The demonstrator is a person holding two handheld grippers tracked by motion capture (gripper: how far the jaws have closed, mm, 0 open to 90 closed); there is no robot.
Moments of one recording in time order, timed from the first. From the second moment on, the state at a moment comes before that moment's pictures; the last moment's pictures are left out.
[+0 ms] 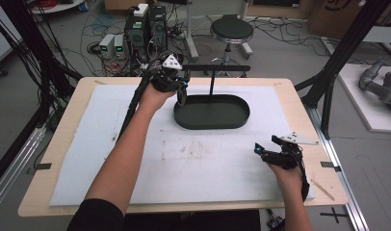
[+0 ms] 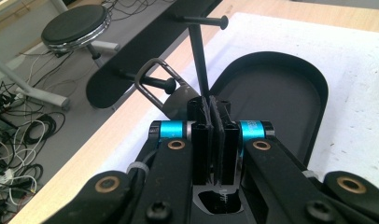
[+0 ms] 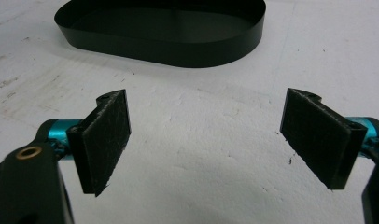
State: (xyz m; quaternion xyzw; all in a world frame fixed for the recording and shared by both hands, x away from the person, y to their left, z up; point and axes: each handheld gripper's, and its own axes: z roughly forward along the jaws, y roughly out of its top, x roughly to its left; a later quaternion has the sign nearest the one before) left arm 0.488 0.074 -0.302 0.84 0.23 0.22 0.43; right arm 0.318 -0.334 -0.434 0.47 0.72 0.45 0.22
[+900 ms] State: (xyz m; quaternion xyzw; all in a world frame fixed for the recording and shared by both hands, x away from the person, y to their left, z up) left arm 0.479 0.107 -0.319 0.84 0.26 0.16 0.44; right arm 0.316 -0.333 -0.434 0.48 0.72 0.45 0.22
